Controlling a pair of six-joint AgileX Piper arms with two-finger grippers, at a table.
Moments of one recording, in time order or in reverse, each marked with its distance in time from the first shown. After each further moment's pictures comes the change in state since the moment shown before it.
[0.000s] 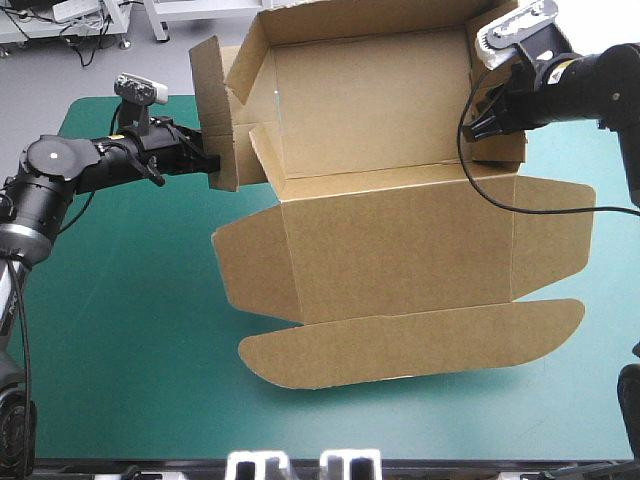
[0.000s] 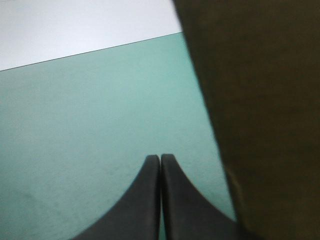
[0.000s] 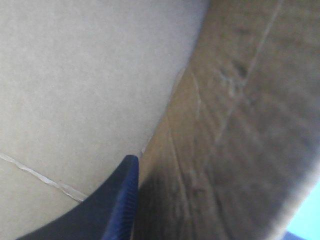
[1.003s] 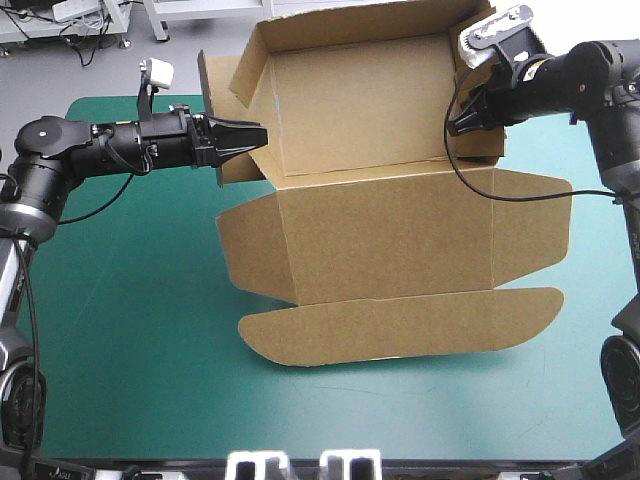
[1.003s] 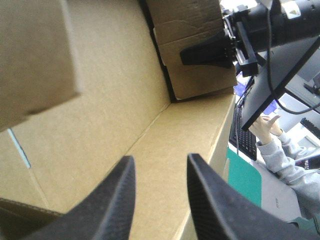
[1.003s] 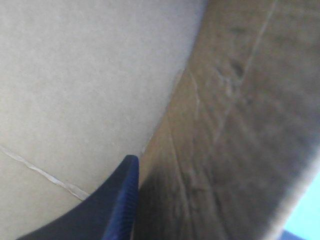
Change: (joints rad) left arm 0.003 0.077 -0.110 -0.368 0.398 0.062; right arm -0.001 0.092 0.008 0.027 -0.074 -0.012
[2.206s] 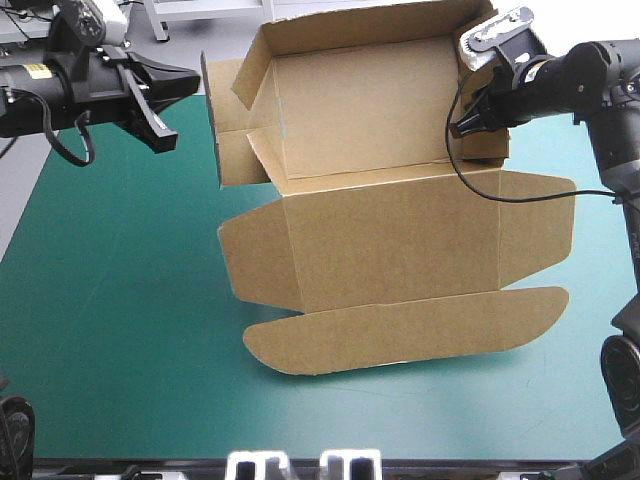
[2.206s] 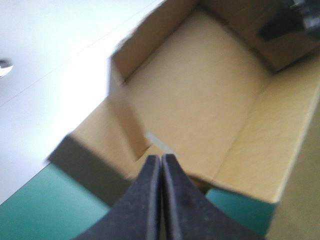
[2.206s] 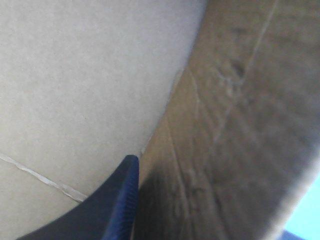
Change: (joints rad) left arm 0.000 -0.089 -0.527 0.621 0.032 -0.166; right arm 0.000 0.001 0.001 -0.029 0.009 -0.002
